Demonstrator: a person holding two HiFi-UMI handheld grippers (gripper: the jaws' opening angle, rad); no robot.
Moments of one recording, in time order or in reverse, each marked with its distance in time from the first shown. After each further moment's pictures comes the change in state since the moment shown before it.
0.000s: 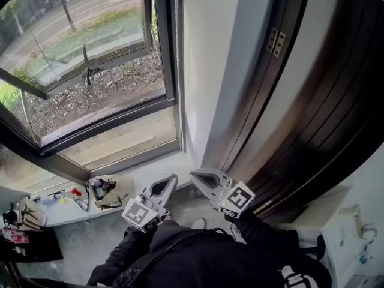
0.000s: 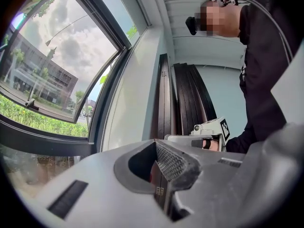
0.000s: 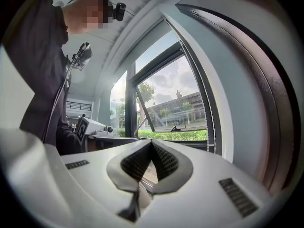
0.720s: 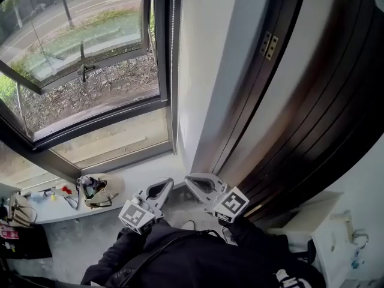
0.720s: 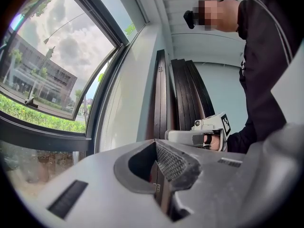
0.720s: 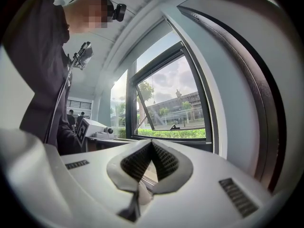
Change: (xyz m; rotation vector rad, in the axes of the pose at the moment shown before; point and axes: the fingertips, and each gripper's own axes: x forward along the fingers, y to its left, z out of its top) left arm 0.004 -0.020 -0.021 0.001 0.030 -0.005; right arm -0.021 0.006 -0.007 -0.005 0.014 -0.010
